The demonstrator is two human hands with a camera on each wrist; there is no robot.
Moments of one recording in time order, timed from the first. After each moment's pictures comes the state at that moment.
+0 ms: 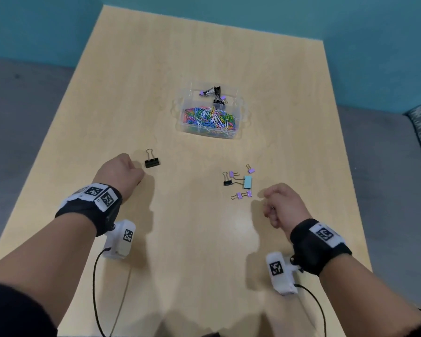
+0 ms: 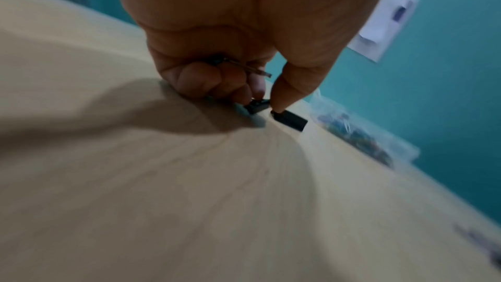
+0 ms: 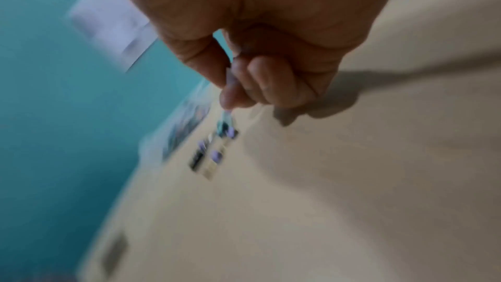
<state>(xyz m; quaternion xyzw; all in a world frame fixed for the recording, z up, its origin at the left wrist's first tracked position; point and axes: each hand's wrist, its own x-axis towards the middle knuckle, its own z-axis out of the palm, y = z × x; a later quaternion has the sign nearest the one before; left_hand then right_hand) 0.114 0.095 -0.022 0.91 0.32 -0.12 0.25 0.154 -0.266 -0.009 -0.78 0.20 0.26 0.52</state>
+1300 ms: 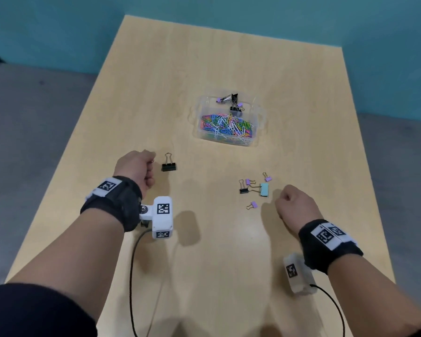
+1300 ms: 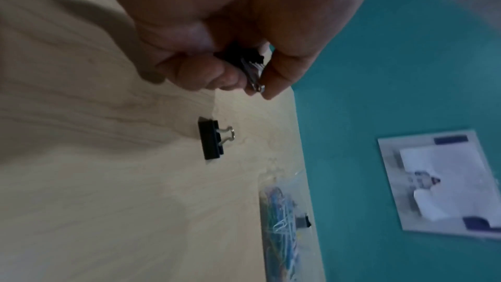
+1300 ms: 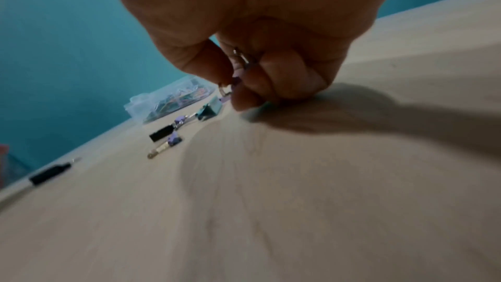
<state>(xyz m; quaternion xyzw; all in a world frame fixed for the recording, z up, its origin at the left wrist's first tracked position) 0.140 0.097 -0.015 0.53 0.50 -0.01 0.69 0.172 -0.249 -0.013 -0.93 0.08 0.23 0.26</state>
